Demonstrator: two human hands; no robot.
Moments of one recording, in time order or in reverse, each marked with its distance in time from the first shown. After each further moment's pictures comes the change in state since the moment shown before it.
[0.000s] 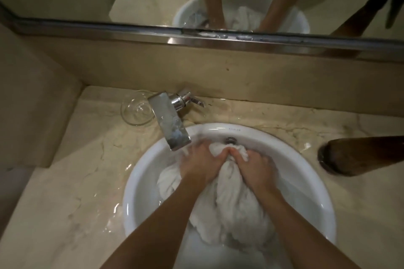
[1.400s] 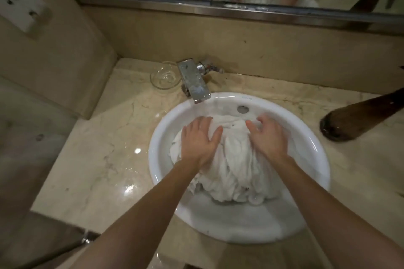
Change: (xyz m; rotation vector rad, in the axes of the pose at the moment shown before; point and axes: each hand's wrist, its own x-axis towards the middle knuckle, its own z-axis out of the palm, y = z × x) left_hand -0.074 -0.062 0.005 -0.081 0.291 0.234; right_hand -0.041 0.002 -0.032 0.159 -0.034 -0.032
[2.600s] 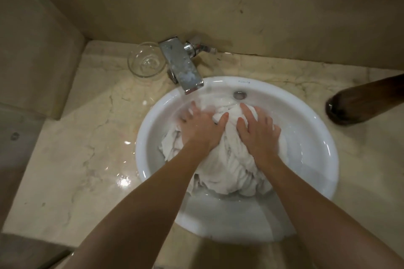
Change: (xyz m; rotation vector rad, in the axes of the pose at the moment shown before) left_hand 0.045 0.012 0.025 0.317 -0.228 -0.081; right_hand -0.003 0.015 0.058 -0.319 0.087 -0.092
